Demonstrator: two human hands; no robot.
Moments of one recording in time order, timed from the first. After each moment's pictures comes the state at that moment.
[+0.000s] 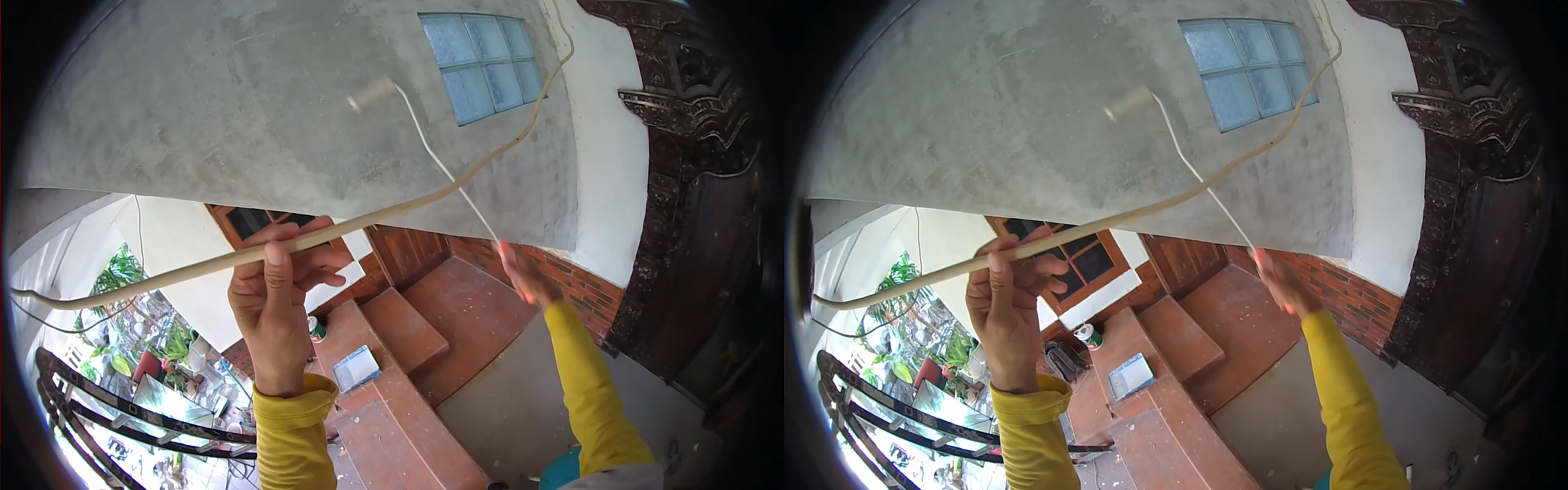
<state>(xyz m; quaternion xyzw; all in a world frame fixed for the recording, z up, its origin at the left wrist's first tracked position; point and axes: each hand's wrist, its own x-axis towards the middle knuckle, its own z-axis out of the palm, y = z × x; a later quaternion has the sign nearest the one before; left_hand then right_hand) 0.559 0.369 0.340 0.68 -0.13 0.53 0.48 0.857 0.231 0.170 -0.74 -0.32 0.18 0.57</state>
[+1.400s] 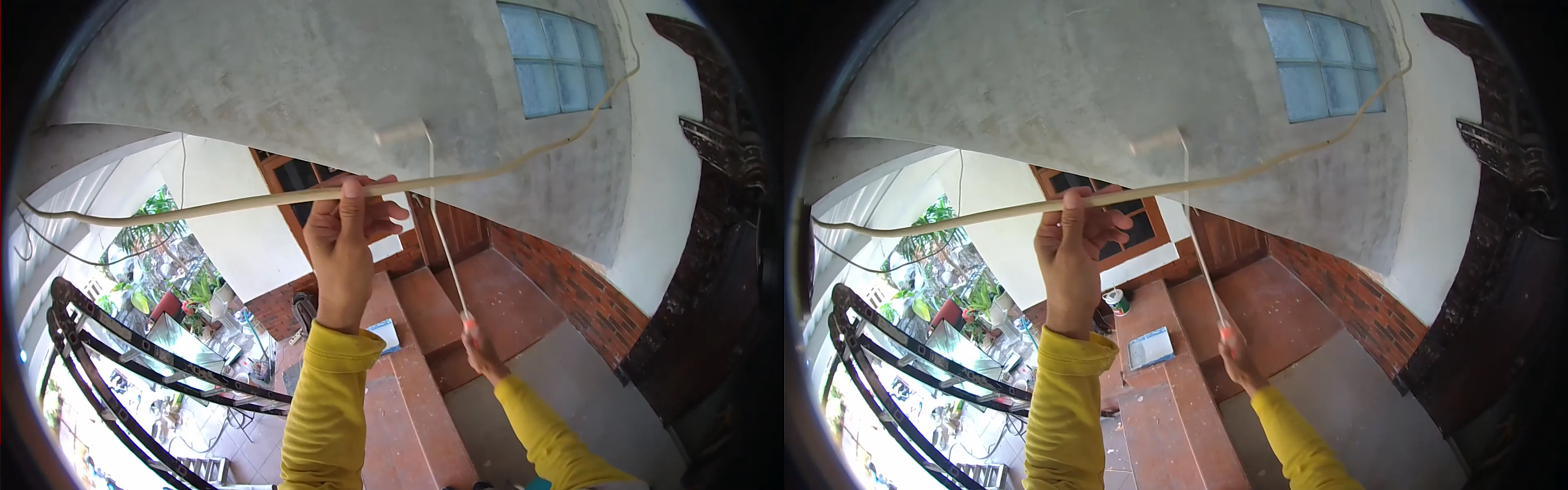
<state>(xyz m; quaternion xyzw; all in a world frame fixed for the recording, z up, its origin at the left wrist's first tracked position) 0.574 0.397 0.328 0.64 -0.04 0.57 0.51 0.753 0.370 -0.074 -0.57 -0.47 0.13 0.67</state>
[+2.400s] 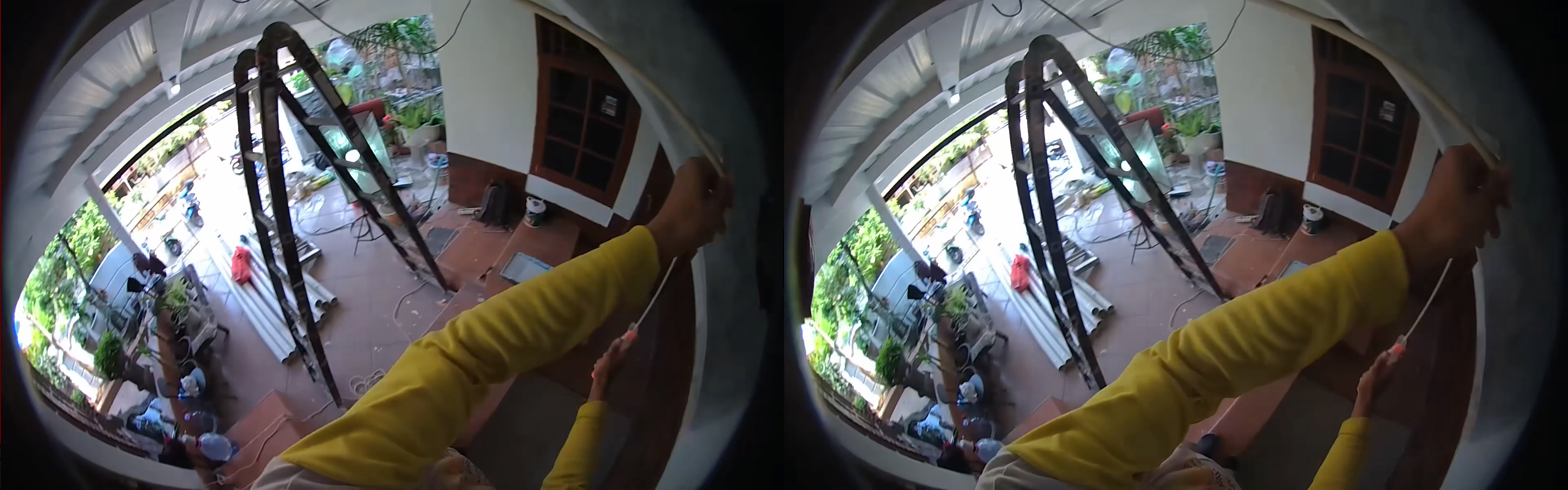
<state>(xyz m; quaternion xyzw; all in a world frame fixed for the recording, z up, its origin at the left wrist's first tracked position) 0.555 0.412 0.320 0.65 0.02 0.57 0.50 0.715 0.408 -0.082 -0.57 -0.47 0.13 0.66</state>
